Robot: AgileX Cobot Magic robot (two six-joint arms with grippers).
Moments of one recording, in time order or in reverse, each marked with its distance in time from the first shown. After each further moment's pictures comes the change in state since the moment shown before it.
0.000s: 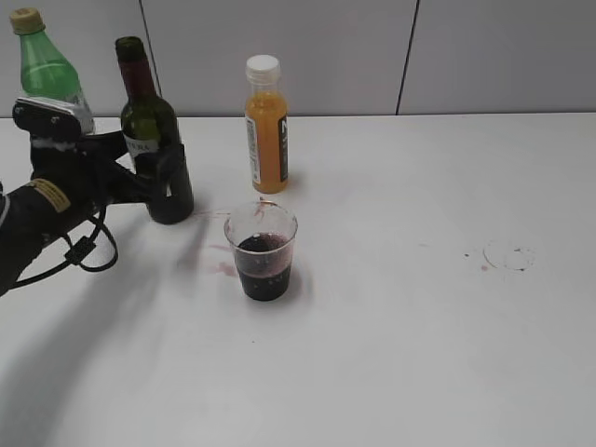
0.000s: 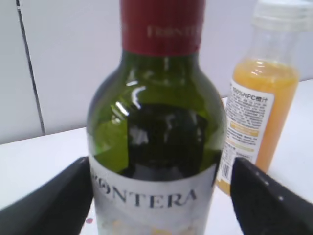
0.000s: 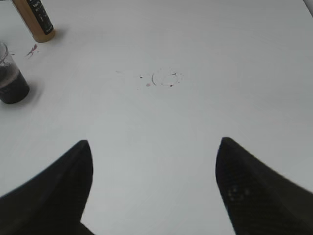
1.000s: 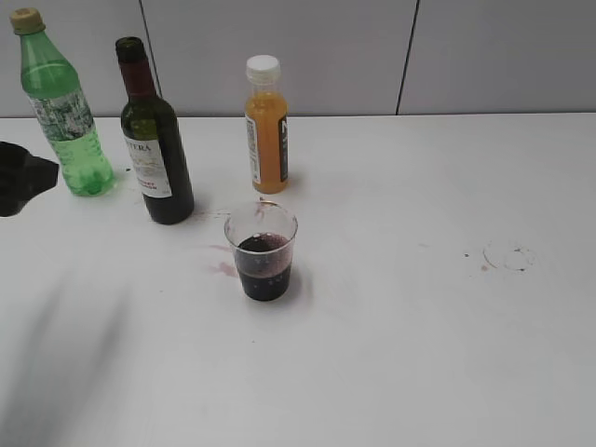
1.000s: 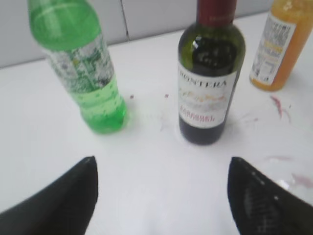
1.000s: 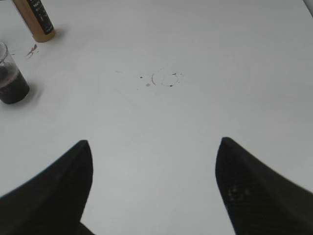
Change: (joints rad) left arm 0.001 -0.835 0.114 -0.175 1.238 0.087; right arm 0.000 0.000 0.000 0.000 0.000 -0.001
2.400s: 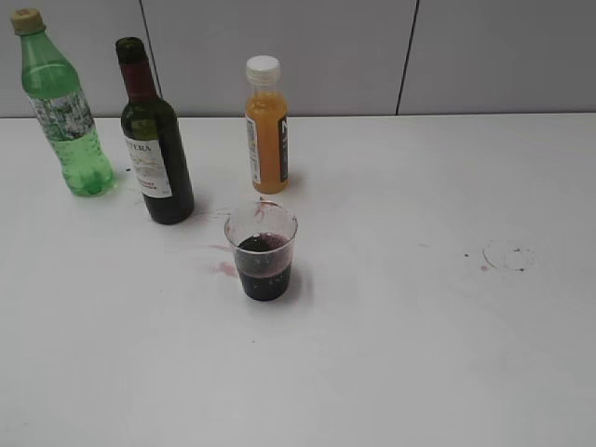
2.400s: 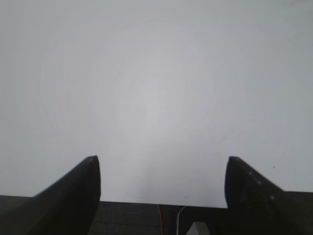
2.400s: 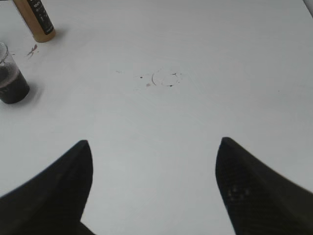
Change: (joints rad) left arm 0.202 -0.678 -0.044 -0.060 1.082 -0.018; right arm 0.000 0.000 0.000 0.000 0.000 0.000
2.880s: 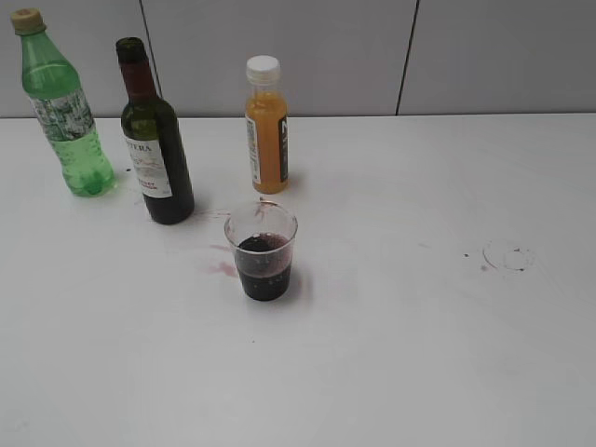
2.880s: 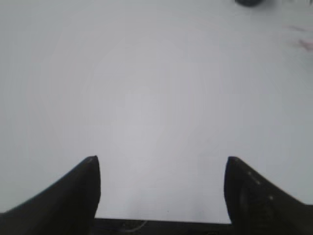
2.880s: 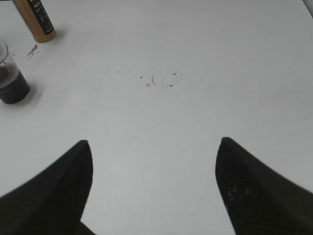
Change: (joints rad) left arm 0.000 -0.314 0.138 -0.051 -0.027 -0.008; right arm 0.000 0.000 0.000 0.000 0.000 0.002
